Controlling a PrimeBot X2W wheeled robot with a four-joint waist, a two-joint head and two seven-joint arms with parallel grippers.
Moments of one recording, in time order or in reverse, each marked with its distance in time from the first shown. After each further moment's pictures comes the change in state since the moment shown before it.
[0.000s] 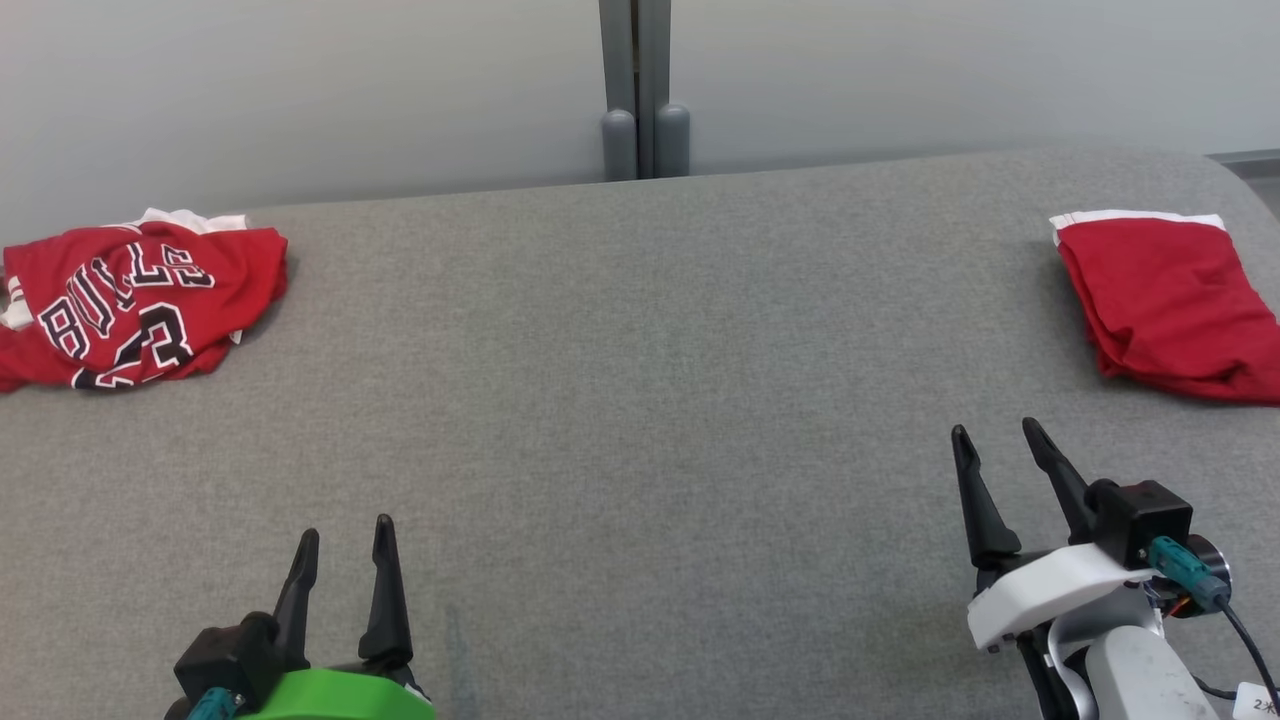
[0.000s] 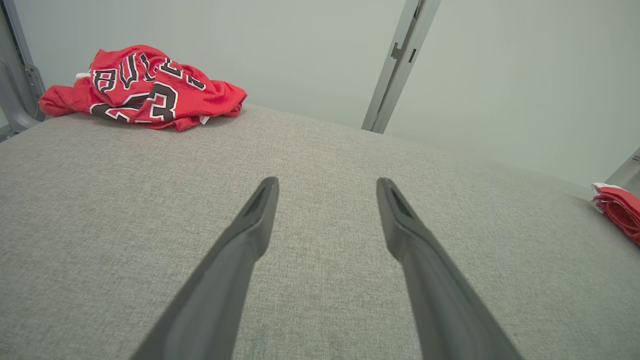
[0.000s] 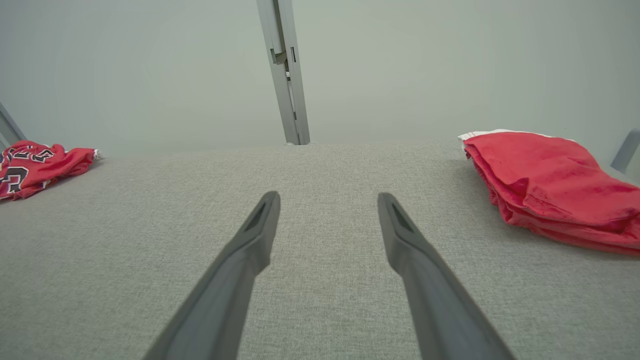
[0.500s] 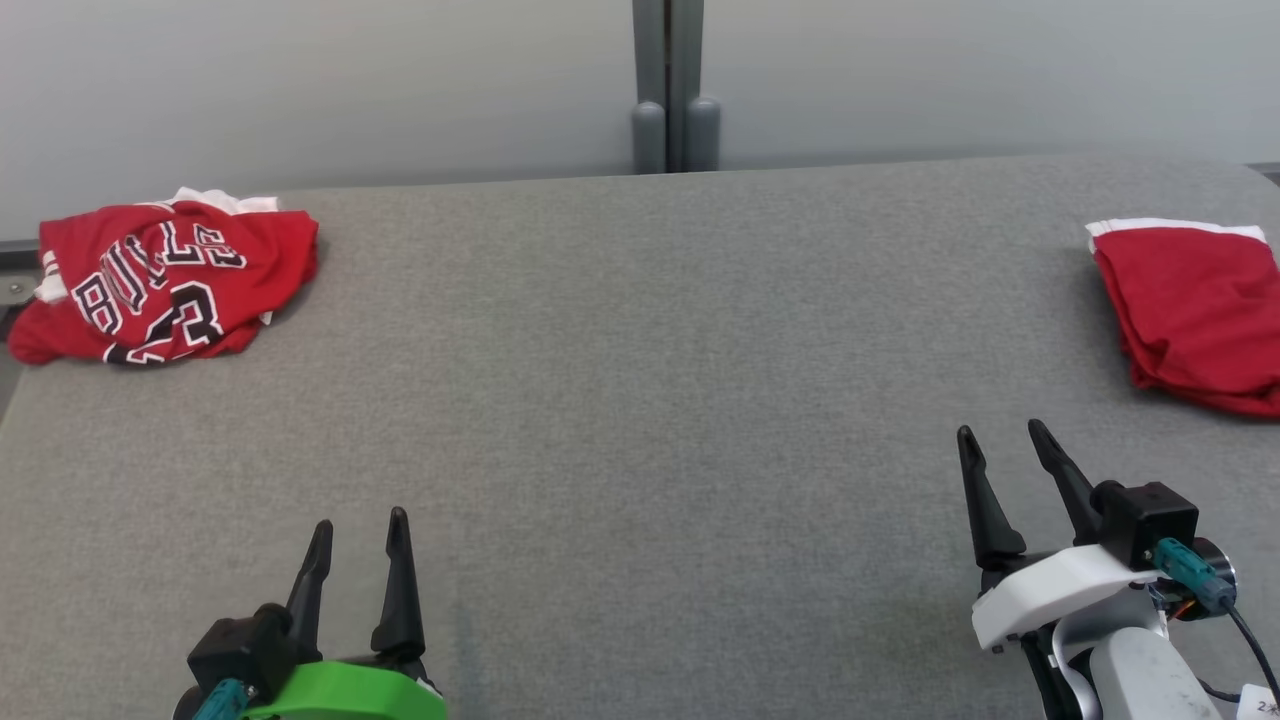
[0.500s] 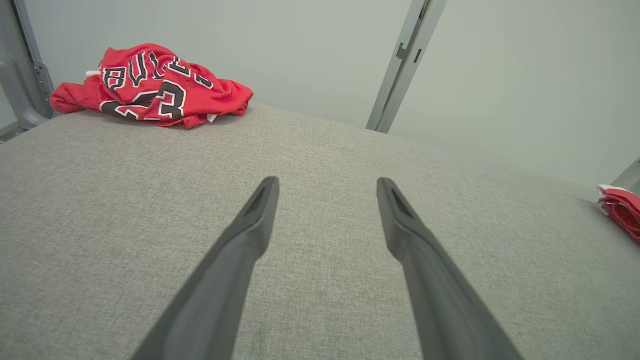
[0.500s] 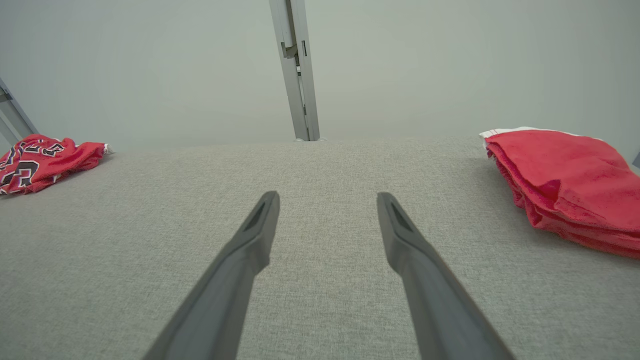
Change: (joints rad) left arm -0.012 0.000 -0.020 0.002 0.000 0.001 0.000; right arm 0.002 0.000 -0.006 0.002 0.002 0.000 0.000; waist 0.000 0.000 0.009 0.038
